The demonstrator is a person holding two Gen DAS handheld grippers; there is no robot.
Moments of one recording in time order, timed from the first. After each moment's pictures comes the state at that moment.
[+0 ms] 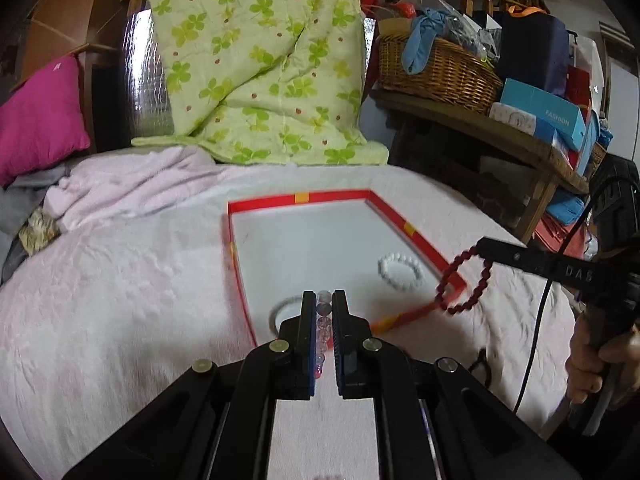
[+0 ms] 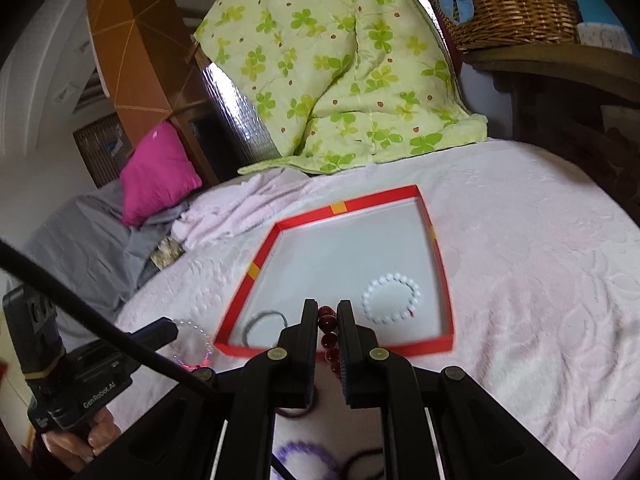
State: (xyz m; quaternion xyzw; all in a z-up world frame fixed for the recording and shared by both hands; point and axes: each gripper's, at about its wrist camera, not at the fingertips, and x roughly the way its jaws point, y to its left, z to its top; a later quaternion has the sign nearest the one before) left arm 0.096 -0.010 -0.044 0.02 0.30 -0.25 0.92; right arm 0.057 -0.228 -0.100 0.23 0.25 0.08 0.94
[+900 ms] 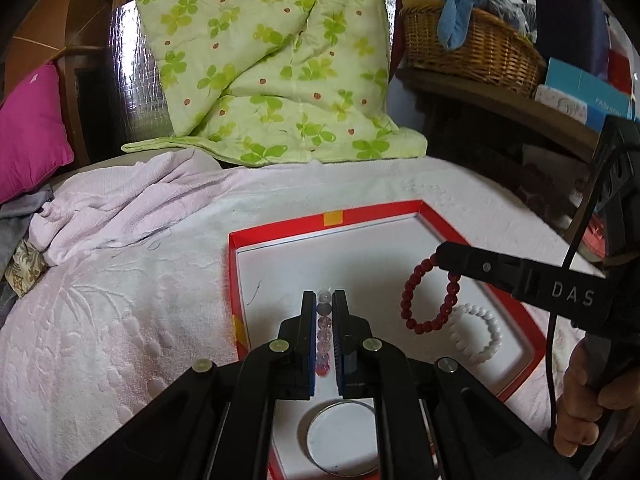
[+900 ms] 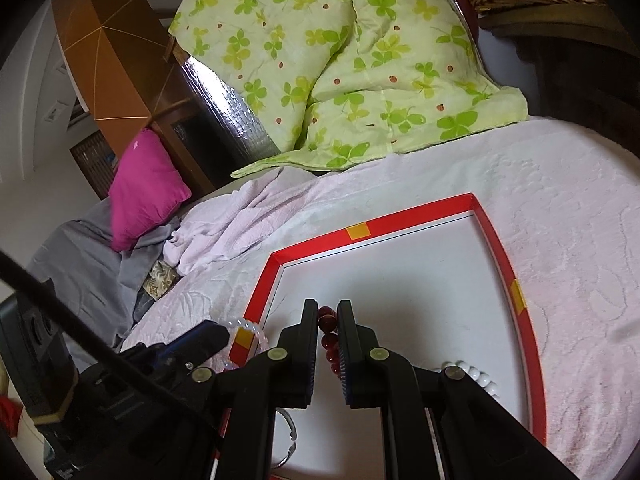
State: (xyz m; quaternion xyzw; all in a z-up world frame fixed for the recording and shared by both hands) left arm 0.212 -0.054 -0.068 0.06 0.32 -0.21 0.92; right arm 0.199 -0.216 -0.113 0.26 0.28 0.10 0.92
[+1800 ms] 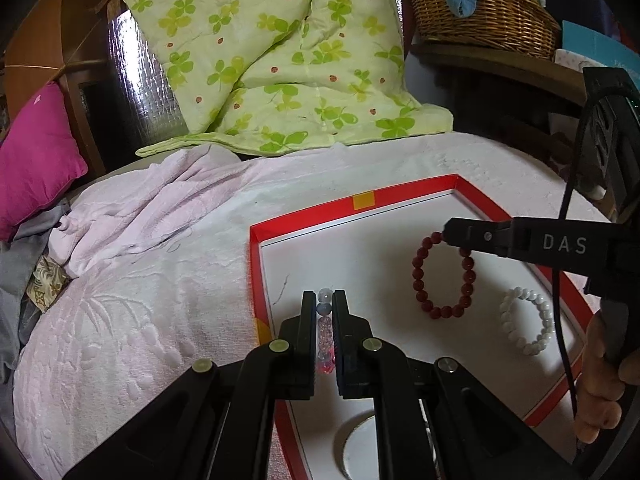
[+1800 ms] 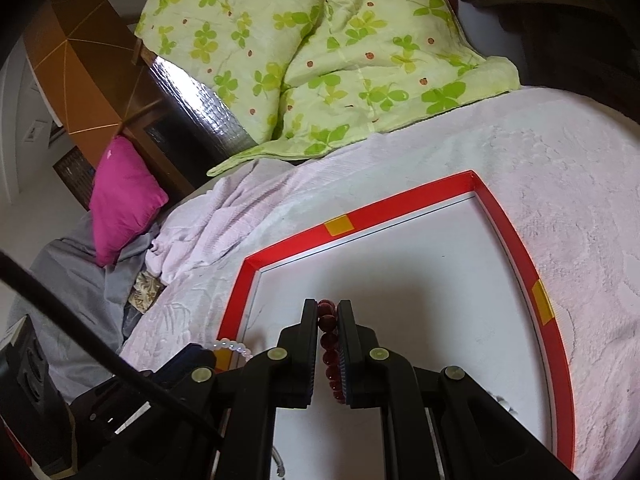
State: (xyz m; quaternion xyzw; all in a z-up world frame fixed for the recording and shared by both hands) left arm 0.232 -0.065 -0.085 0.12 0.33 -0.16 0.92; right arm 0.240 -0.221 -0.135 0.29 0.31 0.08 0.90
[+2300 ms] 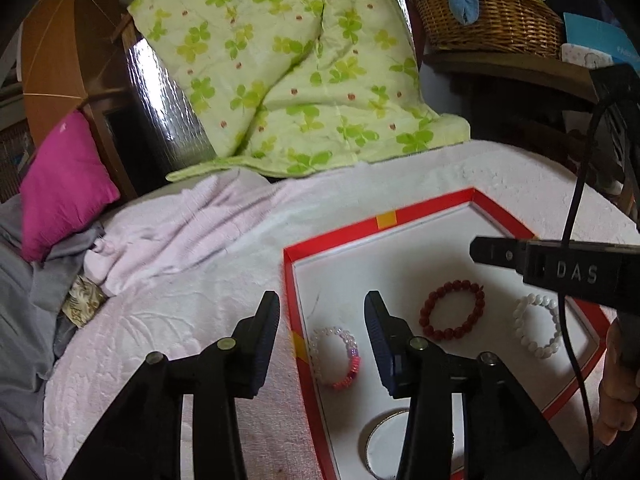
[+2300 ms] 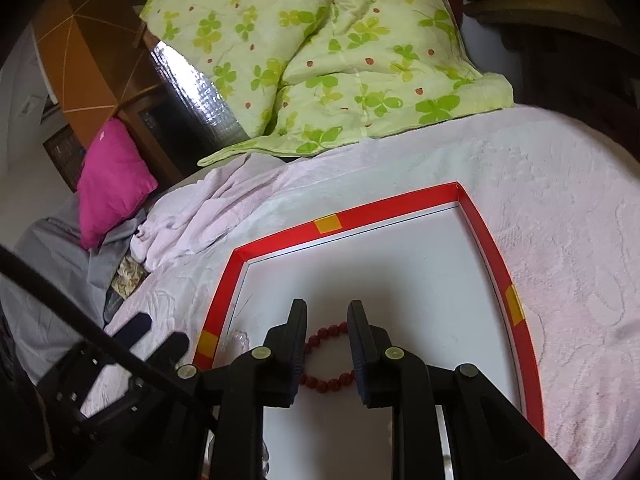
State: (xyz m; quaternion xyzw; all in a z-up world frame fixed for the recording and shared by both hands) left arm 0.214 -0.062 -0.062 0.15 0.29 -0.11 0.94; right arm 0.227 -0.218 -0.122 0.25 0.32 0.06 0.91
